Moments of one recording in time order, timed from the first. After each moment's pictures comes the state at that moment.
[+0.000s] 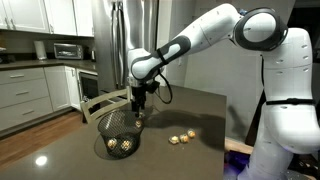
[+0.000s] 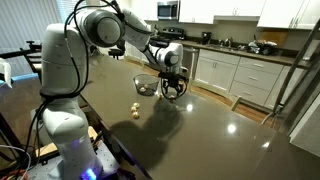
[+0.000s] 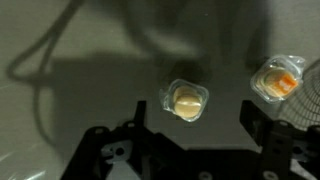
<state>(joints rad) 0.01 0.29 0.00 -1.89 -0.05 2.13 -0.17</state>
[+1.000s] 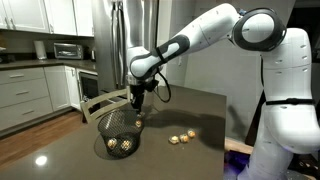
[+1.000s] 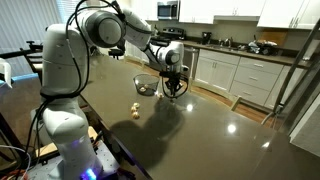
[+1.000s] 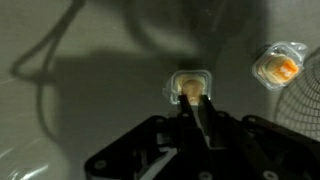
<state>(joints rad) 0.02 0.30 0.00 -1.86 -0.06 2.12 -0.17</state>
